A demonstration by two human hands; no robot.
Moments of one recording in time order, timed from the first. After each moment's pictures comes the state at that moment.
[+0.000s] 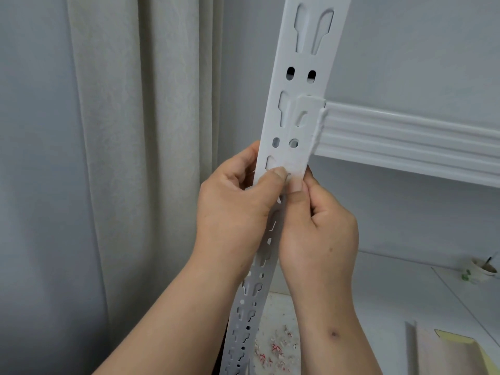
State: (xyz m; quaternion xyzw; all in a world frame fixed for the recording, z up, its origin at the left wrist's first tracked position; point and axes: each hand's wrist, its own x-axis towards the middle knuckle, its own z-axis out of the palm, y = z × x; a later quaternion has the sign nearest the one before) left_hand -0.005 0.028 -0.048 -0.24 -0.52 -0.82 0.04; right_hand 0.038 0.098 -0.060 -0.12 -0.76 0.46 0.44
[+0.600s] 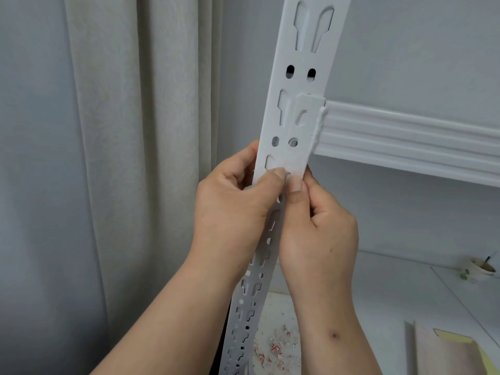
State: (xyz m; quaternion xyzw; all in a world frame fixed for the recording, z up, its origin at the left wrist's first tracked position) left_hand -0.006 0.026 -0.049 -0.25 -0.51 -0.82 0.04; right_hand 0.038 0.098 -0.060 -0.11 -0.76 0.47 0.43
